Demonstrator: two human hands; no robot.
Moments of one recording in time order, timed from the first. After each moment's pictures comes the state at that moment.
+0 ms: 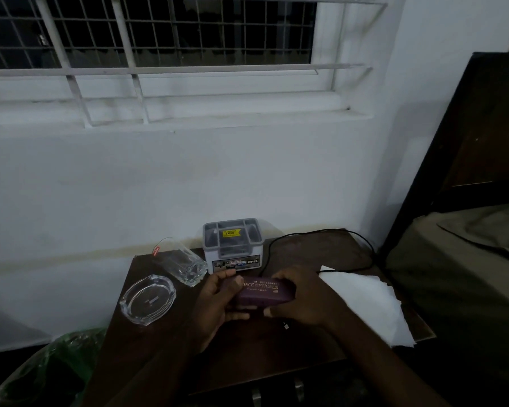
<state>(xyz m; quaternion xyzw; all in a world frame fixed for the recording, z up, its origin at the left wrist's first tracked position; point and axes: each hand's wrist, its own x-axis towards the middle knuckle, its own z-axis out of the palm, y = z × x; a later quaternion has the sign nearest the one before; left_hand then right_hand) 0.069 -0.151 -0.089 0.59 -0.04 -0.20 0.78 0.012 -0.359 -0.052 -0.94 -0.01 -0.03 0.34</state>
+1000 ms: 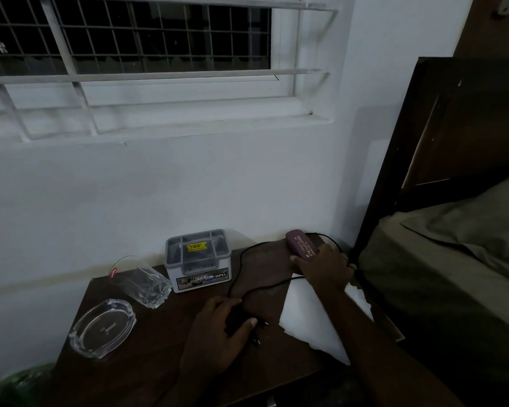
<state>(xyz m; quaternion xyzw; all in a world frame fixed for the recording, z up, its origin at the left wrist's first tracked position) 0.045 -0.200 -0.113 0.89 -0.24 0.06 0.37 0.073 -0.467 -0.090 -0.87 0.41 -0.20 0.18</state>
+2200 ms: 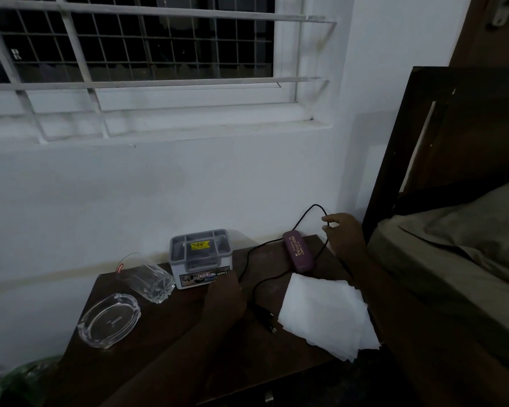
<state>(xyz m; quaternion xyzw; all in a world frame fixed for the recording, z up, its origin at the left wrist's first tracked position) 0.087 -0.242 -0.081 0.96 -0.18 0.00 0.21 0.089 -0.541 -0.041 -0.86 0.20 -0.32 0.34</state>
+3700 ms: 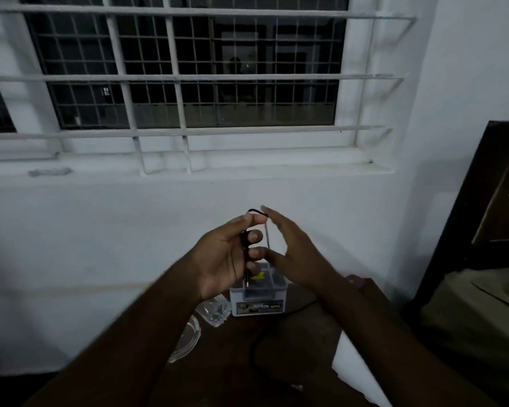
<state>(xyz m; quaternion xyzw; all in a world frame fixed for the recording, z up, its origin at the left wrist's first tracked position) 0.087 -0.137 0.119 0.45 -0.20 -0.31 0.81 0.093 -0.321 0.076 -0.86 -0.23 -0.25 0.37</state>
